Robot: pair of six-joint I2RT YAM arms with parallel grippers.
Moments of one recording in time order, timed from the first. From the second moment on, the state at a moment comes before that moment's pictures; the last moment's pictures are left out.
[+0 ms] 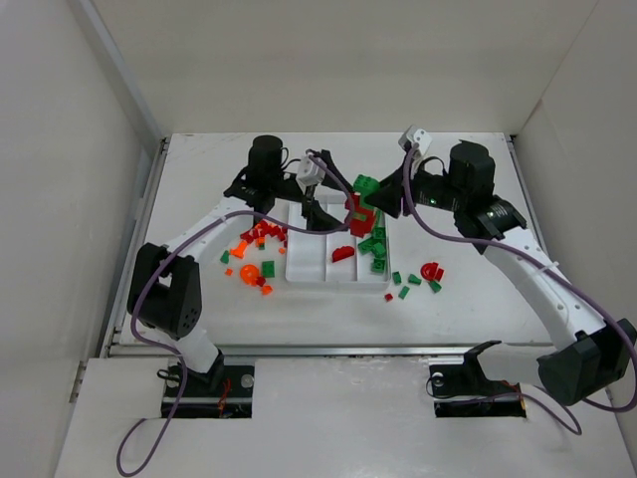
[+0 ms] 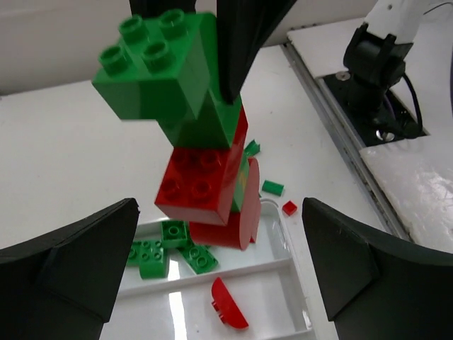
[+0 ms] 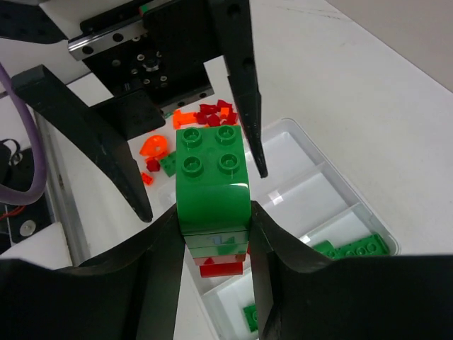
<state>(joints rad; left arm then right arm) -0.44 1.64 1.27 0.05 1.32 0.39 0.40 1.24 1.21 -0.22 -0.66 -0.04</state>
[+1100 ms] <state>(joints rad) -0.46 1.64 1.24 0.38 1.34 -0.02 0.45 1.29 1.25 -0.21 -0.72 -0.04</state>
